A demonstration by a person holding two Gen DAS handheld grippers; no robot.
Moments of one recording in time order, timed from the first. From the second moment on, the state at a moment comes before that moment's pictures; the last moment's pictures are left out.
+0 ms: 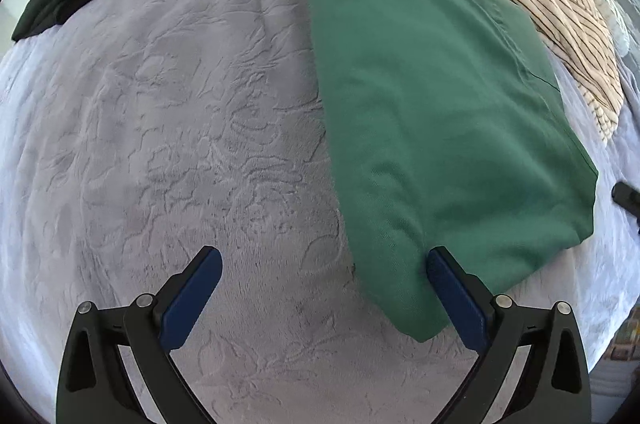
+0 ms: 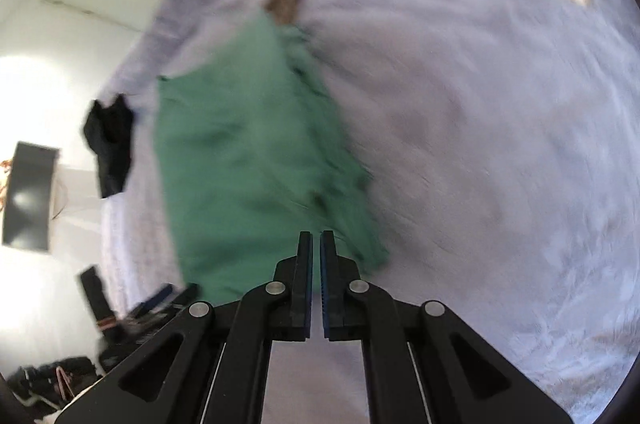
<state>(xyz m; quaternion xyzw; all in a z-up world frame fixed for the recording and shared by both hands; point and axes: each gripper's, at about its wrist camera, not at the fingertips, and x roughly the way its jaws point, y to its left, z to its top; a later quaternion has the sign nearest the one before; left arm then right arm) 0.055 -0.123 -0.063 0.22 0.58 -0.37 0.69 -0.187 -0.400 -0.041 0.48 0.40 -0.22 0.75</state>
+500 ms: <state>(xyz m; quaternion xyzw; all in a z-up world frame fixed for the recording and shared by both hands) 0.048 -0.126 -0.051 0.23 0.61 -0.34 0.68 -0.141 -0.414 -0.105 0.44 0.49 -0.25 0.71</state>
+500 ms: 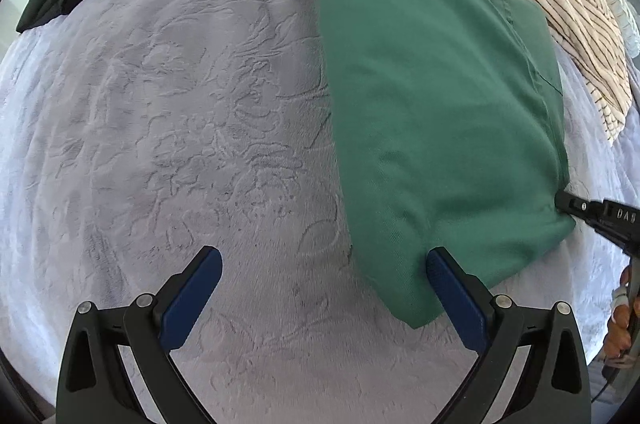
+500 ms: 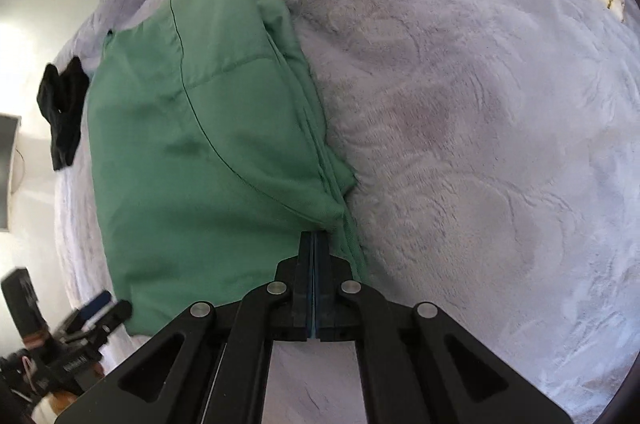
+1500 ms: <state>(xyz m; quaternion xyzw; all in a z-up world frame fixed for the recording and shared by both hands) 0.027 -0.112 -0.002 0.22 0.61 -0.34 0.68 -0.185 -0.383 -0.052 0.53 0.45 -0.19 0.69</state>
